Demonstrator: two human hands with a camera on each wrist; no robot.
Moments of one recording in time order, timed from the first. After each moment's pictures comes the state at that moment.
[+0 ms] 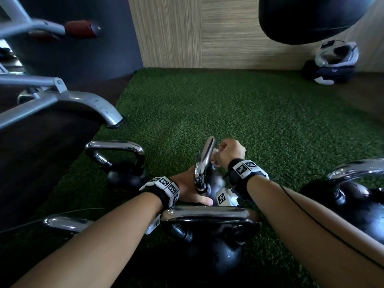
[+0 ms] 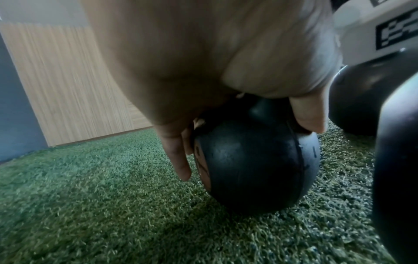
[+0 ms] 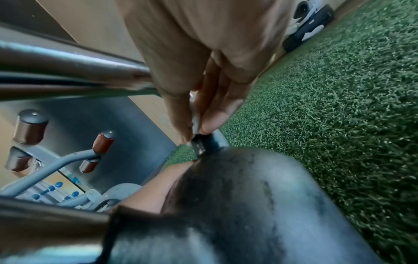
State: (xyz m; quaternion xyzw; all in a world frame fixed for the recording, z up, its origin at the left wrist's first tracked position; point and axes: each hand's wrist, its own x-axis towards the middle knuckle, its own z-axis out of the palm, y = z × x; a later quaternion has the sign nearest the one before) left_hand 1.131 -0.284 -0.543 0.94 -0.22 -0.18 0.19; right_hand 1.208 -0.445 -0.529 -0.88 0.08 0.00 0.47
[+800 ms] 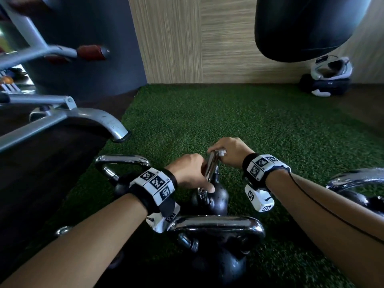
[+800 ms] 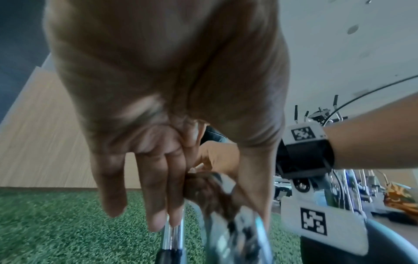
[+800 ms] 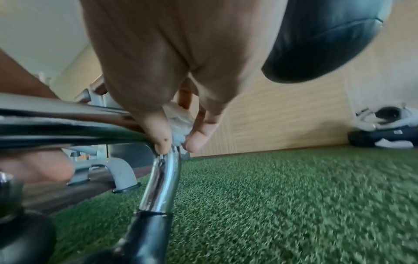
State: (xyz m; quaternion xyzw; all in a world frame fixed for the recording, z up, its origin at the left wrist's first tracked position) left_hand 1.123 -0.291 -0.434 0.98 -0.10 -0.14 0.14; right_hand 1.201 -0.470 -0.456 -0.92 -0.28 -0.01 0.26
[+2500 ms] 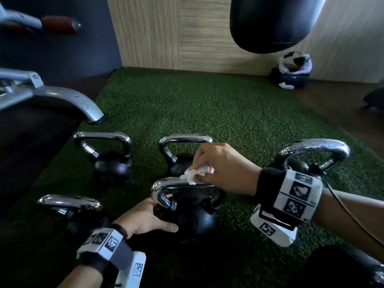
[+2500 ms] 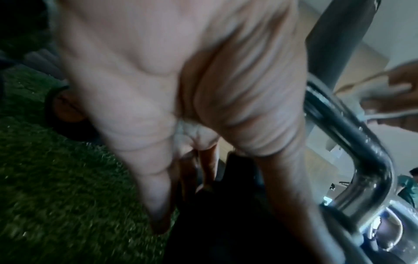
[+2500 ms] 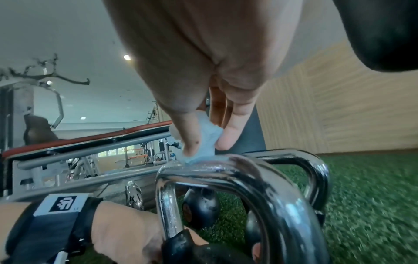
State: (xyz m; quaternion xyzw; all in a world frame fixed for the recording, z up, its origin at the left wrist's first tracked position) left_hand 0.979 -0.234 -0.570 0.88 -0.01 -0.22 0.42; right_hand 1.005 -0.489 -0.406 -0.90 -0.36 -0.02 0.23
